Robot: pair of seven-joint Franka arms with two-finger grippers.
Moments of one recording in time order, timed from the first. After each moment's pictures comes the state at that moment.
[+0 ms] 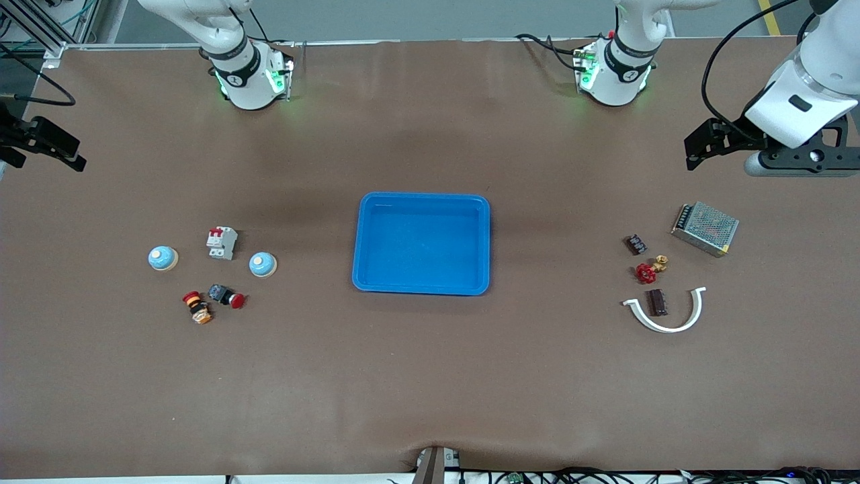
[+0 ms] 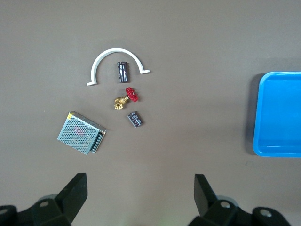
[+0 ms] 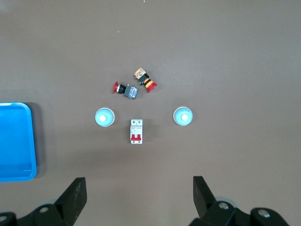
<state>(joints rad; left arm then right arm) -0.03 -0.07 -0.14 -1.66 0.02 1.58 -0.12 -0.03 -0.11 -0.04 -1.67 -0.02 1.58 0.00</state>
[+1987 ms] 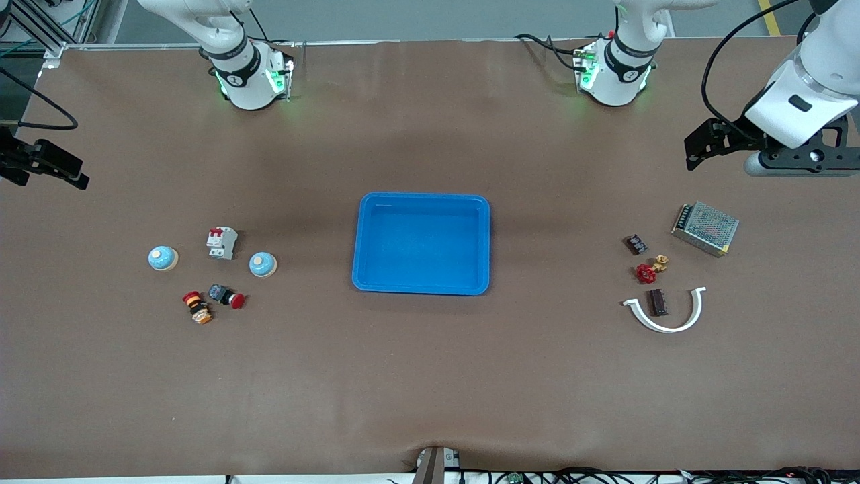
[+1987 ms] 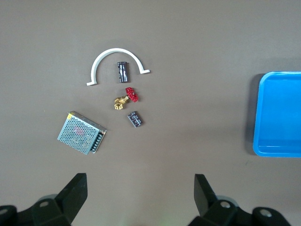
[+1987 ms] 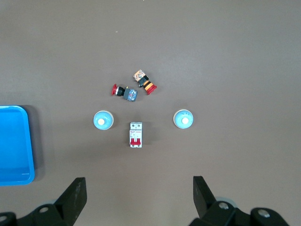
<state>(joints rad) -0.03 -0.07 -0.14 -1.66 0.02 1.58 -0.12 -0.03 -0.02 -0.04 -1.59 -0.02 1.57 0.00</state>
